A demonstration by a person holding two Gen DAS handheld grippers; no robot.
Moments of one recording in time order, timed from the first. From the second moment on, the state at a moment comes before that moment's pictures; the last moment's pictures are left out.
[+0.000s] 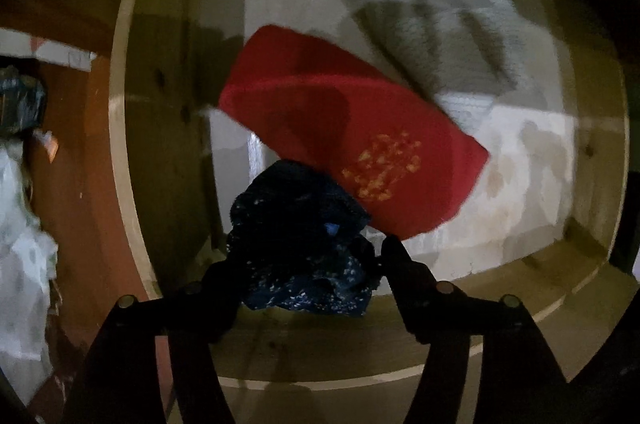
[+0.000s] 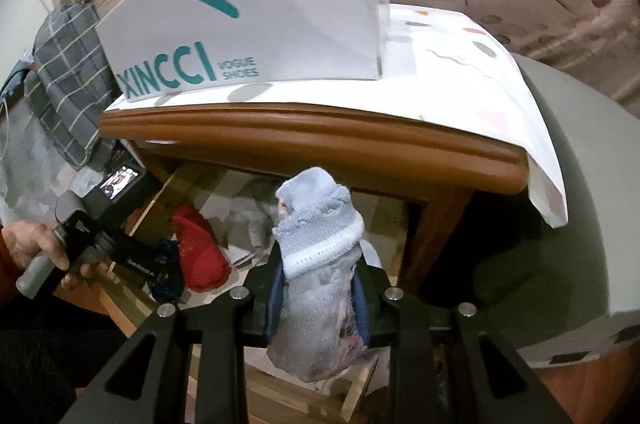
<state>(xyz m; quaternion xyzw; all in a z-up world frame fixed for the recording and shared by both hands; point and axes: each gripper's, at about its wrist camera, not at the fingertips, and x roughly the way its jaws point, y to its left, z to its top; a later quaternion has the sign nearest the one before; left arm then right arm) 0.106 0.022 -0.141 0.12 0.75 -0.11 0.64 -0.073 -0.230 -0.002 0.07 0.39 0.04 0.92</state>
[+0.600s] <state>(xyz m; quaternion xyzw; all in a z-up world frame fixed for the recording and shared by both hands) 0.109 0.023 -0.146 0.10 0.75 -0.05 0.66 -0.079 -0.252 -0.005 0.12 0.40 -0.01 0.91</state>
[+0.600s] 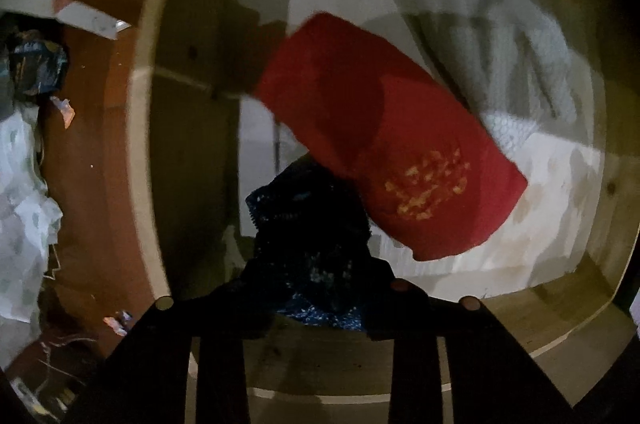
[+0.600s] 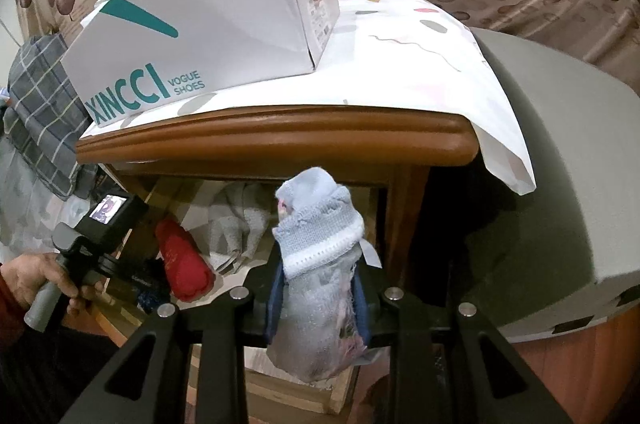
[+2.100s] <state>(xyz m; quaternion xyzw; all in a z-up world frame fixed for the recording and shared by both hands) -0.003 0.050 0.150 0.08 0.46 -0.11 0.88 -0.080 -0.265 -0.012 0.12 0.41 -0.04 0.90</state>
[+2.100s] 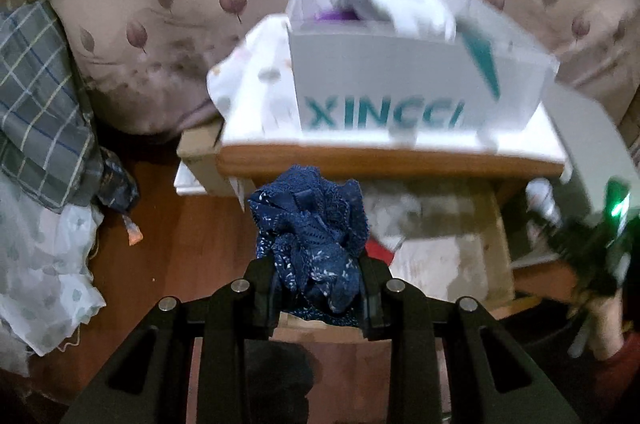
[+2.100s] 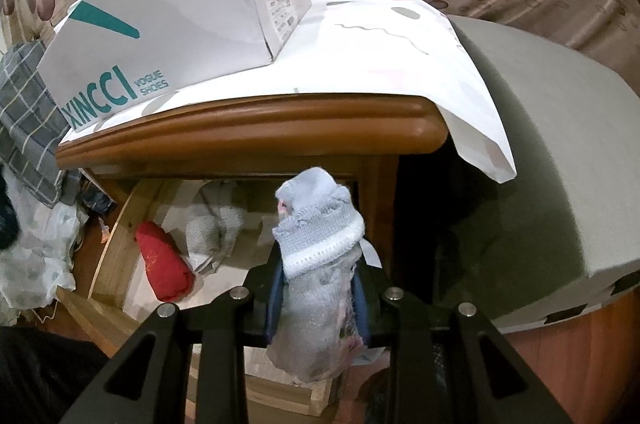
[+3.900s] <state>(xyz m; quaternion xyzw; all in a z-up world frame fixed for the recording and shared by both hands) 0.148 -0.030 0.202 0.14 0.42 -0.11 0.89 -0.078 -0.275 -0.014 0.14 0.41 -0.06 0.90</state>
